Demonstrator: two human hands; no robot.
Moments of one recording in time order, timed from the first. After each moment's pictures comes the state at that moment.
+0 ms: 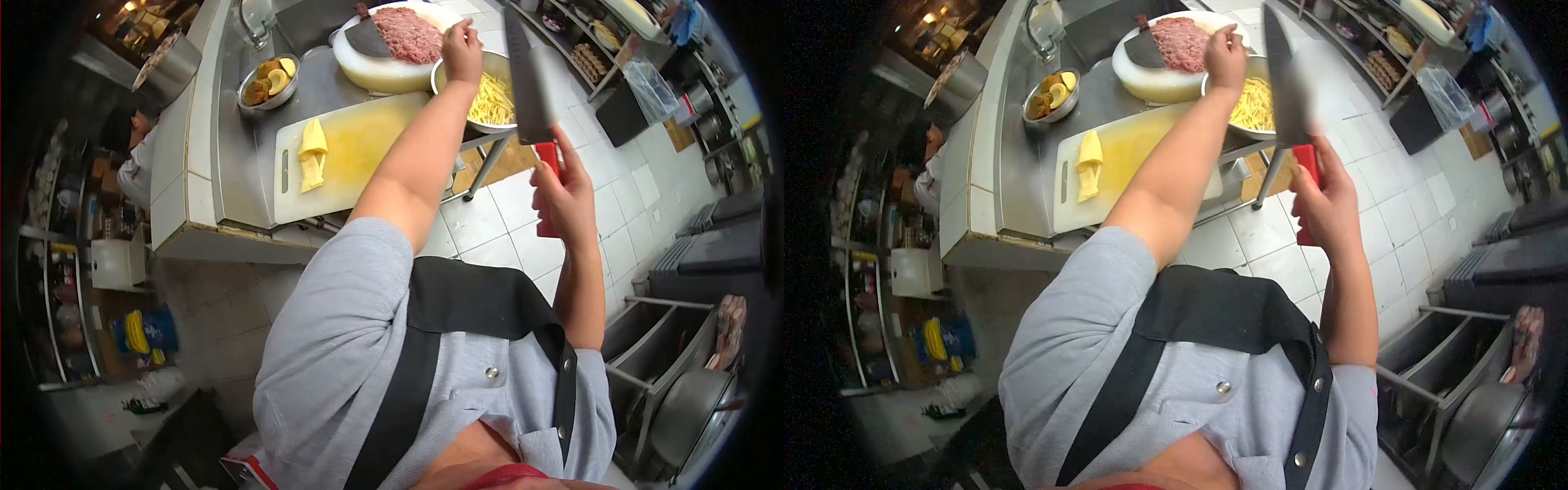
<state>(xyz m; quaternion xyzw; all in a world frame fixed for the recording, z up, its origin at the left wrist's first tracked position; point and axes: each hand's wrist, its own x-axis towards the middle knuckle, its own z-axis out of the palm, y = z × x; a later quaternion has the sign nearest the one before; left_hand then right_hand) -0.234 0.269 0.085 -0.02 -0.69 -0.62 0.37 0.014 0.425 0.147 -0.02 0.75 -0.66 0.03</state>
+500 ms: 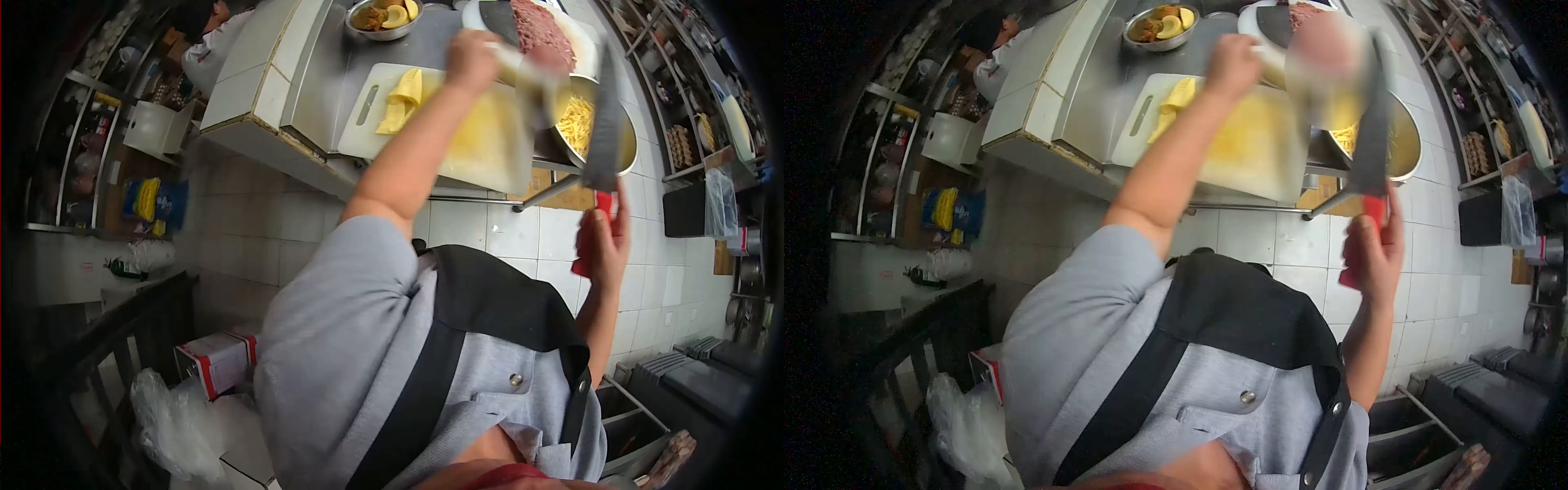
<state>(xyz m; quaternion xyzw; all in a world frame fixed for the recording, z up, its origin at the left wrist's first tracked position) -0.143 0.084 0.063 0.04 -0.85 -0.28 0.44 -0.012 0.415 0.101 -0.11 0.65 -0.74 0.12</state>
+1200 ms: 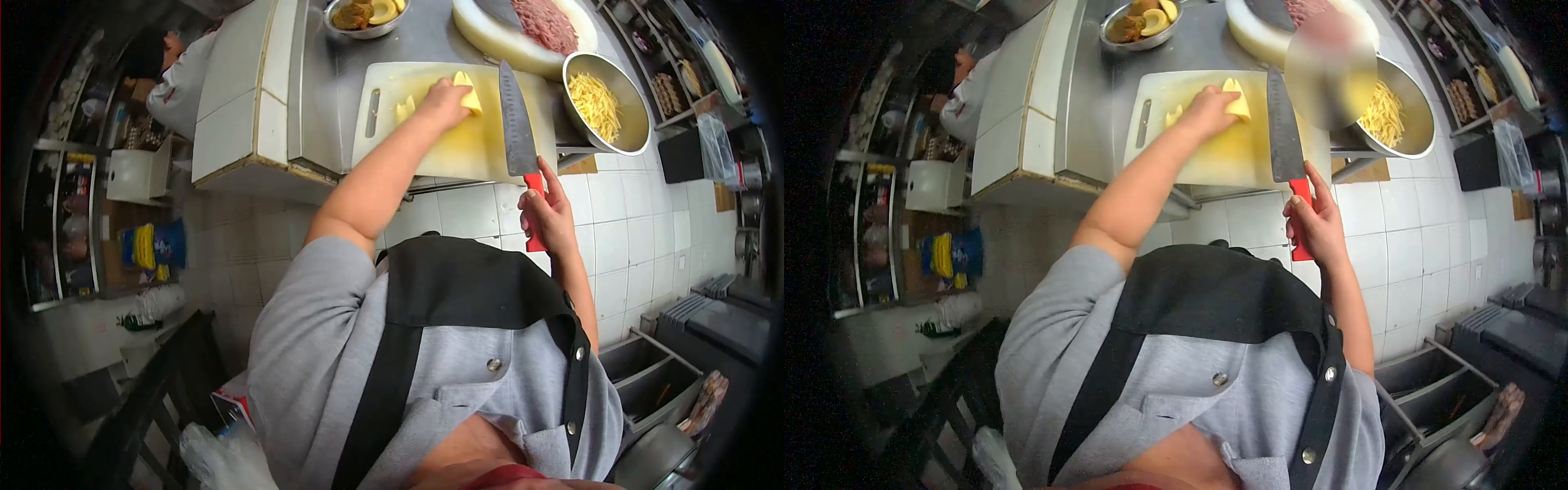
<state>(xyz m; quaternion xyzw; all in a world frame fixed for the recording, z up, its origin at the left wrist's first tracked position) -0.081 0.014 -0.011 0.02 -0.96 -0.28 0.00 0.021 0.292 0.038 -0.04 0.60 -0.75 0.28</state>
